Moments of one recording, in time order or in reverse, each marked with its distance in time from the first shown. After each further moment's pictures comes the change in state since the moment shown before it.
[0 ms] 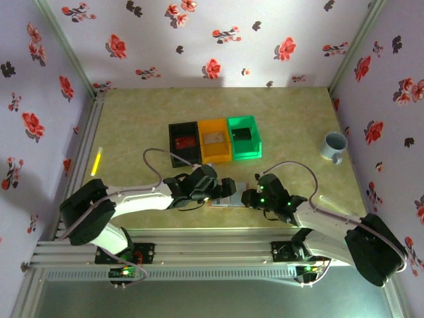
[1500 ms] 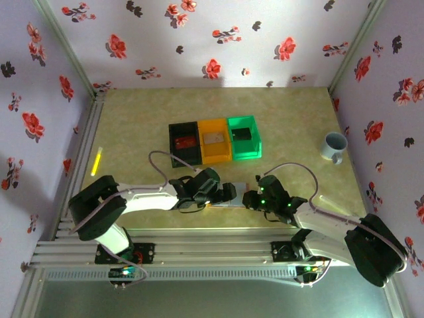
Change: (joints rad) left arm -0.010 0.076 -0.002 0.000 0.015 -0.005; right arm 0.002 -0.004 -0.018 0.002 0.011 0.000
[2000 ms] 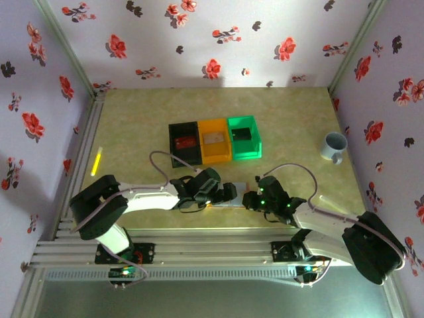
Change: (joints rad) left arm 0.000 0.011 0.008 0.004 0.011 -0.017; right arm 0.003 0.023 -0.011 0.030 0.000 0.001
